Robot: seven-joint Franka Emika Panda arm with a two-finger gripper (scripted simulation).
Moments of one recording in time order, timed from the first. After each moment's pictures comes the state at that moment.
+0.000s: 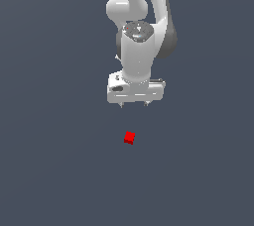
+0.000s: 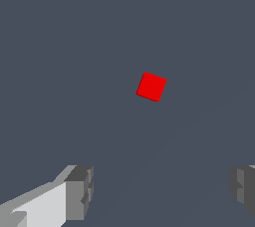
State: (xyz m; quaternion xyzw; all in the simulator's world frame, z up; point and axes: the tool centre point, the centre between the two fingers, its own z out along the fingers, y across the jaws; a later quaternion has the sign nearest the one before) arm -0.001 0.029 0.190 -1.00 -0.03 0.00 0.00
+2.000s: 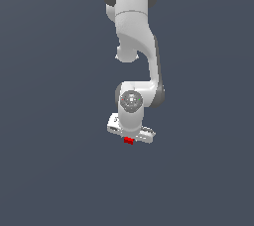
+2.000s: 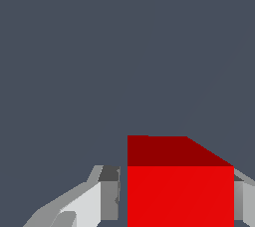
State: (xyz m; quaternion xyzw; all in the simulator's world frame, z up) arm 0.068 0.013 0.020 -0.99 0.14 0.00 0.00
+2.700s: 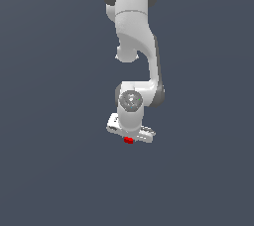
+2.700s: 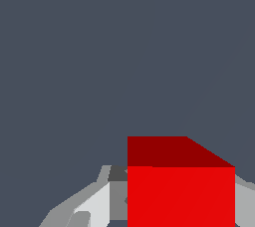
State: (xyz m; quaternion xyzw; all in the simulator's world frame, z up) arm 0.067 0.012 0.021 -0.99 0.14 0.00 0.00
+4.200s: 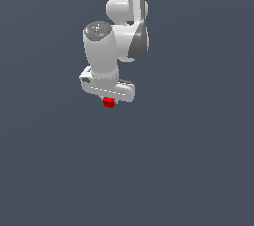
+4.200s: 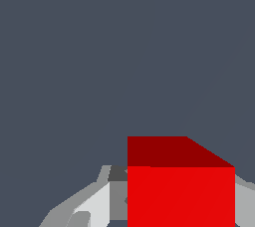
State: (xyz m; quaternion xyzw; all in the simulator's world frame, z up) arm -0.029 -0.071 0.180 -0.99 0.14 0.00 0.00
